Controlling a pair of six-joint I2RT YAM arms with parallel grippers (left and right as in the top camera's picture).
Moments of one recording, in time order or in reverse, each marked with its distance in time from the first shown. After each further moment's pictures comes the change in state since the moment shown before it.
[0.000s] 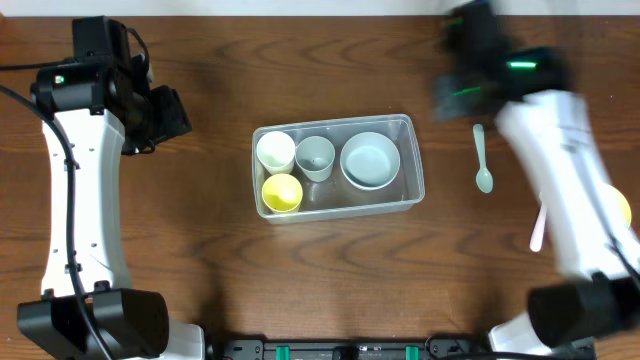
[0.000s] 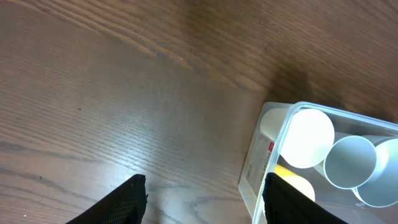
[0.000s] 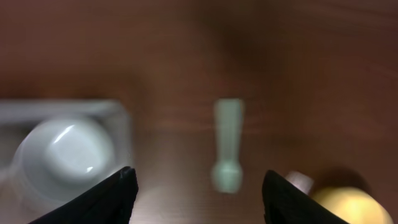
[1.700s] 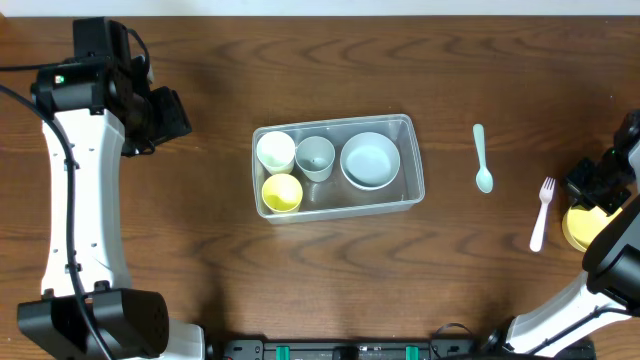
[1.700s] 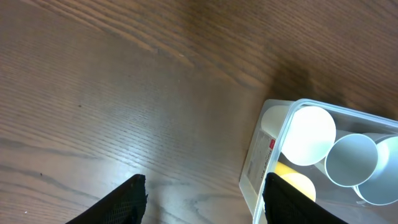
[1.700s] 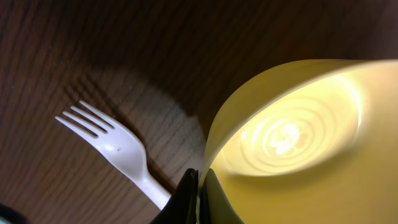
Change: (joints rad) left arm 0.000 0.000 0.000 -0.010 0.000 0.000; right arm -0.693 0.301 -0.422 0.151 -0.121 0.165
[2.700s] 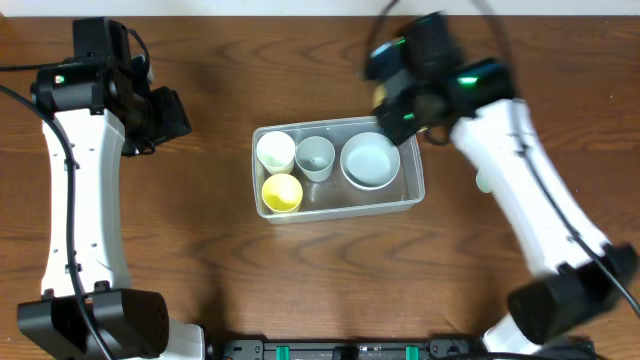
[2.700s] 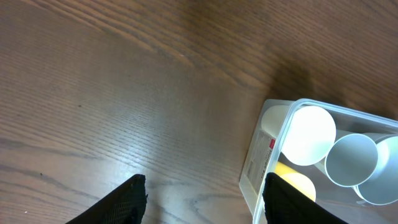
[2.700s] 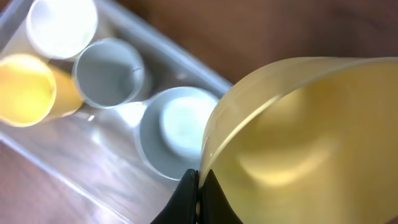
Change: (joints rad) left arm 0.000 0.000 0.000 0.000 0.000 0.000; right arm 1.024 -0.182 0.379 -0.100 -0.134 -0.520
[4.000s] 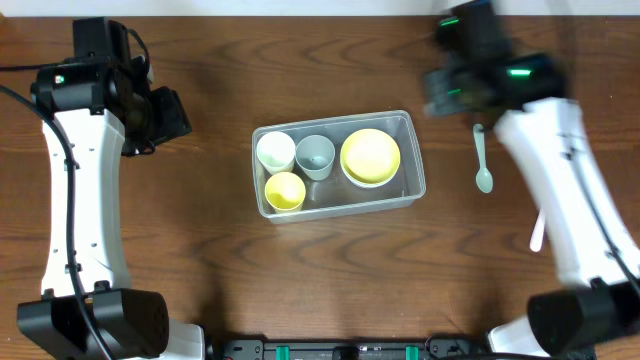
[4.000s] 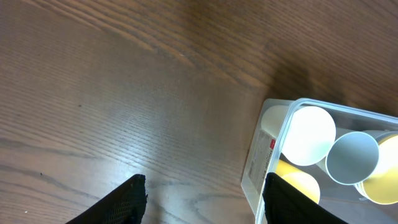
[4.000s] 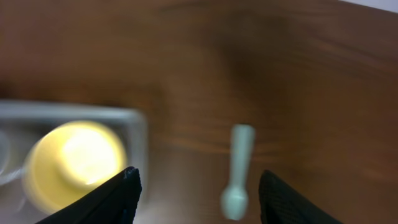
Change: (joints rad) left arm 0.000 0.000 0.000 -0.001 0.000 0.000; right arm -0.260 -0.118 -0.002 0.063 0.228 0.263
